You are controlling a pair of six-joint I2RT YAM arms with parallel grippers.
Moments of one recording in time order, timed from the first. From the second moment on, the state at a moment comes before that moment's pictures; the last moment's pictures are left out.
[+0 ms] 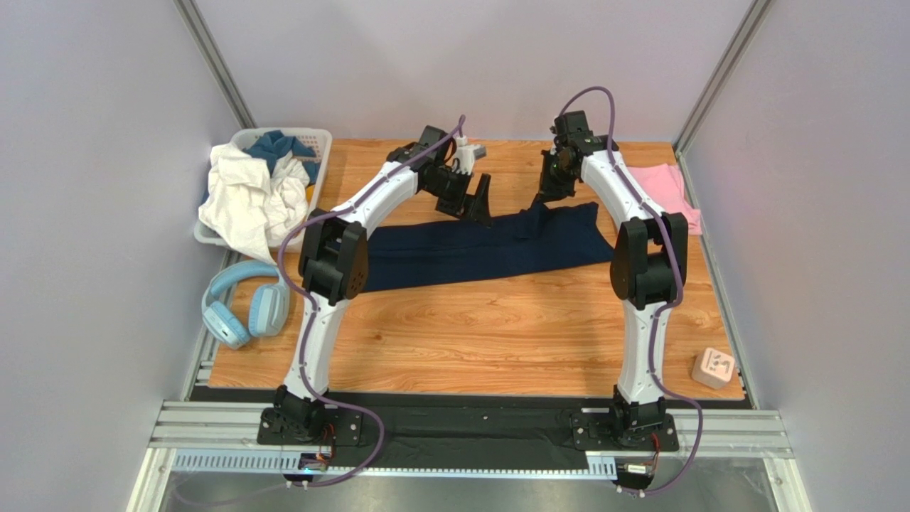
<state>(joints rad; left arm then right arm) -0.46 2.35 2.10 -0.74 0.59 -0.07 0.19 2.16 1.96 -0.82 -0.11 0.32</state>
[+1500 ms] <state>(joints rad) -0.63 2.54 2.17 -0.32 0.90 -0.35 0.16 2.27 2.14 -0.84 -0.09 0.32</state>
